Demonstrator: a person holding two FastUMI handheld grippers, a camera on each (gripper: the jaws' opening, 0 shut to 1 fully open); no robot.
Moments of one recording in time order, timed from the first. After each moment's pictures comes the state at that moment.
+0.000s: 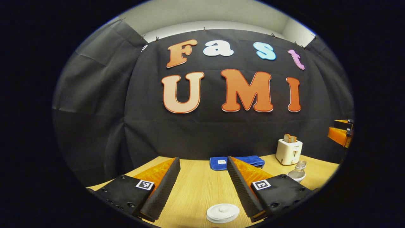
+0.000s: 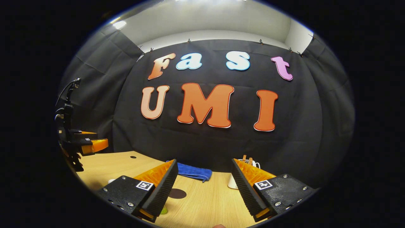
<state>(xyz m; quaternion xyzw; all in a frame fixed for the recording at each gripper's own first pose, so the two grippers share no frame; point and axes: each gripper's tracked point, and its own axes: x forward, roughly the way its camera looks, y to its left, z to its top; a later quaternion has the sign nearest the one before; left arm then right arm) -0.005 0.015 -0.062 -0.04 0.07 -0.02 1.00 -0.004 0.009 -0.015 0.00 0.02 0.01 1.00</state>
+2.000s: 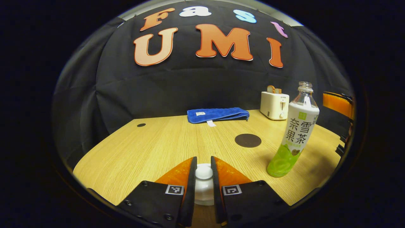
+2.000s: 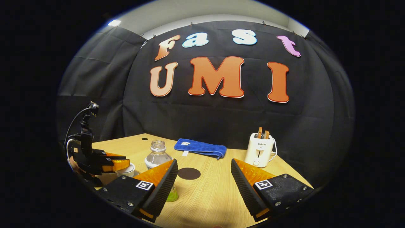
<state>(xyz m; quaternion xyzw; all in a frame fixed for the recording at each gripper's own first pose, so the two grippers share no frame) -0.024 -0.047 -0.225 0.00 0.22 -0.11 0.97 -0.014 0.047 -0.108 0.02 0.11 0.06 0.99</state>
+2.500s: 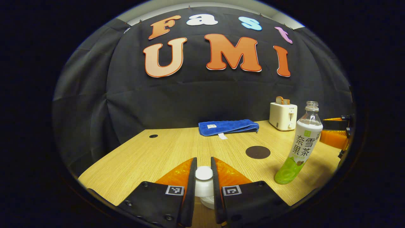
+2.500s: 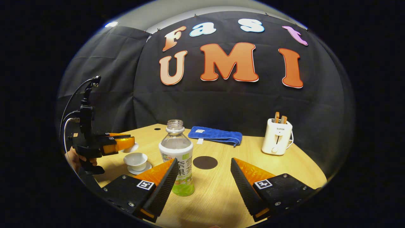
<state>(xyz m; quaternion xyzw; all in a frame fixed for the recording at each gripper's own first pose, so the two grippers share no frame) -0.012 -0.012 -0.190 0.00 0.18 -0.07 0.98 -0.021 0.094 -0.149 0.05 0.17 0.12 0.98</state>
